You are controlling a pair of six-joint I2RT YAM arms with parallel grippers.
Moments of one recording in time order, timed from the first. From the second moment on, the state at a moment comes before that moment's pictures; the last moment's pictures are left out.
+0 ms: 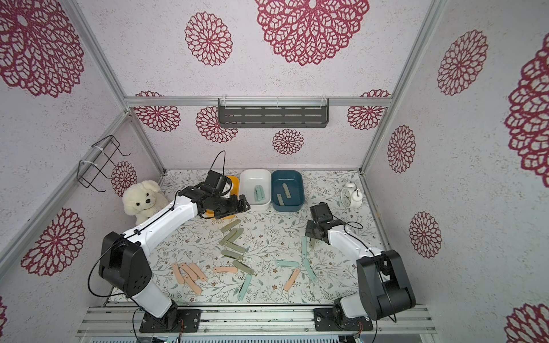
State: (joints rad) left arm -0.46 1.69 1.44 -0.74 0.23 -0.58; right arm 0.30 1.42 0.84 -0.43 0.14 0.46
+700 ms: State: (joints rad) left arm -0.41 1.83 1.60 -0.77 0.25 -0.58; right arm 0.35 2.14 1.75 -0.42 0.11 0.33
